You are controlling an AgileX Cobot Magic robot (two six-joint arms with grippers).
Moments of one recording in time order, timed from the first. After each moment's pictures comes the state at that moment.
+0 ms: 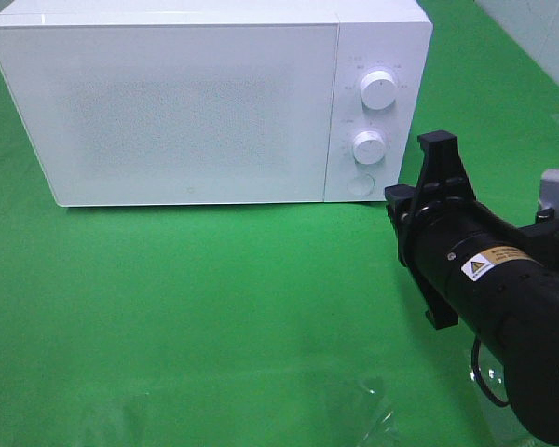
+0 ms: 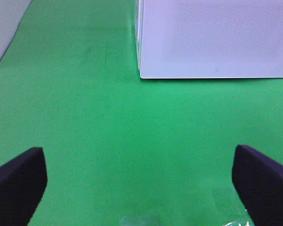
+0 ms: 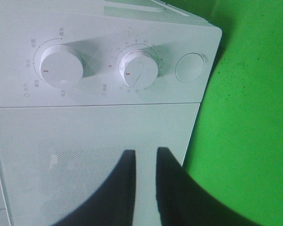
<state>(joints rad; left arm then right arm) -0.01 -0.01 -0.51 -0.09 1.04 0.05 0.92 1.65 -0.36 0.87 -1.10 1.13</state>
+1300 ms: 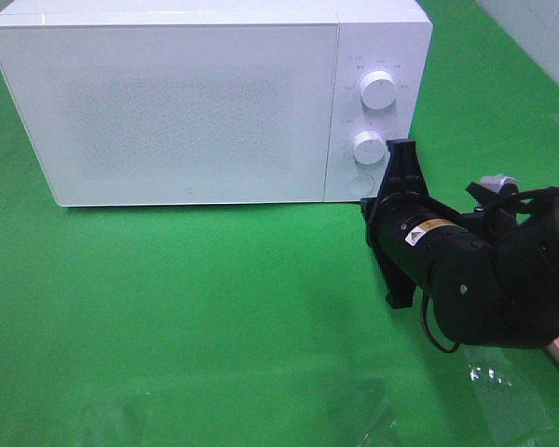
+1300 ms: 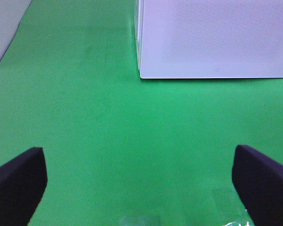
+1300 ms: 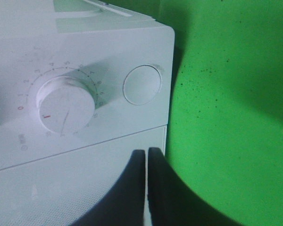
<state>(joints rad) -0.01 -0.01 -0.51 -0.09 1.04 0.05 0.69 1.92 -0.57 0.65 -0.95 1.34</state>
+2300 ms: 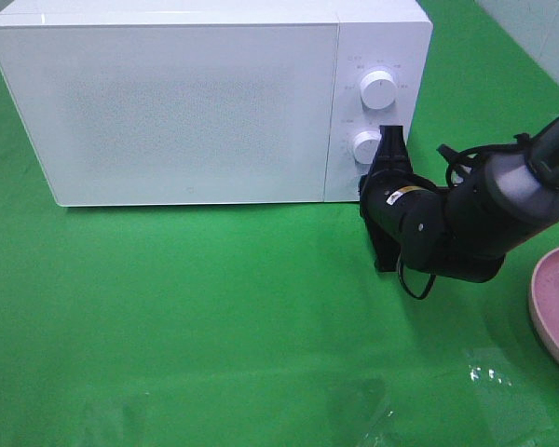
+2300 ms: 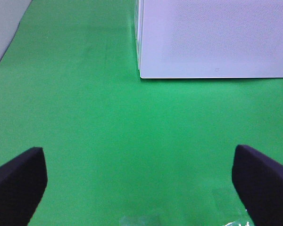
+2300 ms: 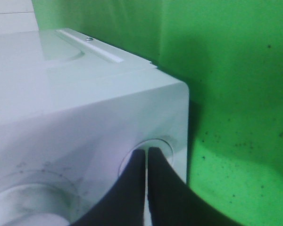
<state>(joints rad) -0.01 -0.01 -0.51 -0.09 1.04 0.05 0.53 2.11 -0.82 0.59 -0.84 1.34</state>
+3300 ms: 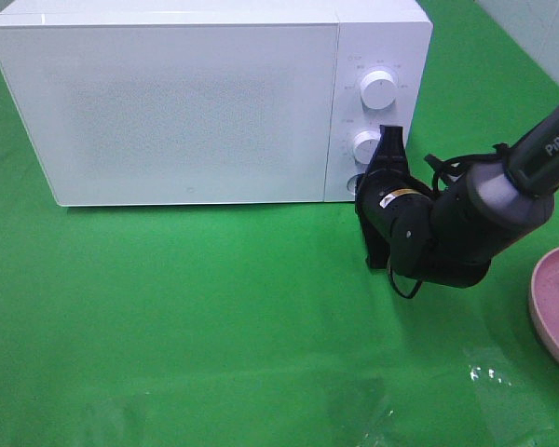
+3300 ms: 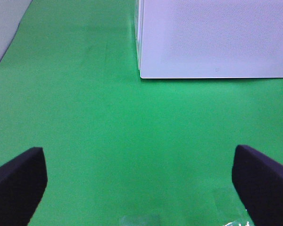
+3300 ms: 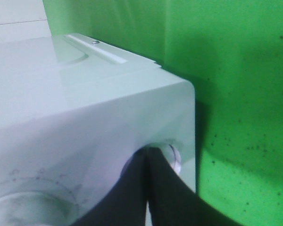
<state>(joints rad) -0.01 -0.01 -0.51 -0.09 1.04 0.05 0.54 2.16 -0.85 0.60 -0.92 1.39</state>
